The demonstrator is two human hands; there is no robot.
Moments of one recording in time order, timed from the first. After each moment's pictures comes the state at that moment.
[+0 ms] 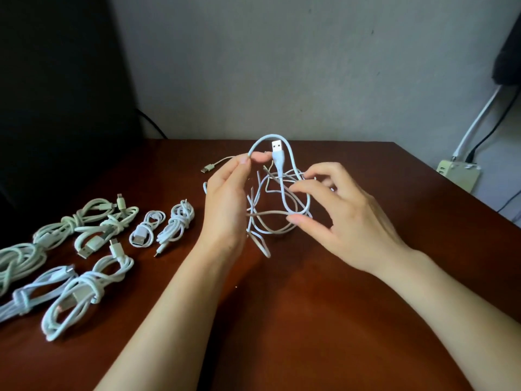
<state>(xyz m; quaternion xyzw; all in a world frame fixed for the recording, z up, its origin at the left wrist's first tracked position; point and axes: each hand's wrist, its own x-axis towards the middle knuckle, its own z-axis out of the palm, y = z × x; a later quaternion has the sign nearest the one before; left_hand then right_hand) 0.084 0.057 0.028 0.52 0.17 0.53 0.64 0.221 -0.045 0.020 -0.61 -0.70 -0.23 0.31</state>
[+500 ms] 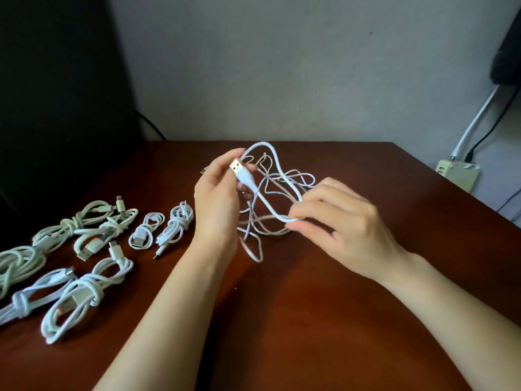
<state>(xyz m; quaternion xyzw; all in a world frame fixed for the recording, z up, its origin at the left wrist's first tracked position) 0.081 0.061 0.030 0.48 0.27 0.55 0.62 0.217 -0.041 0.019 -0.45 -0.76 -0.26 0.39</state>
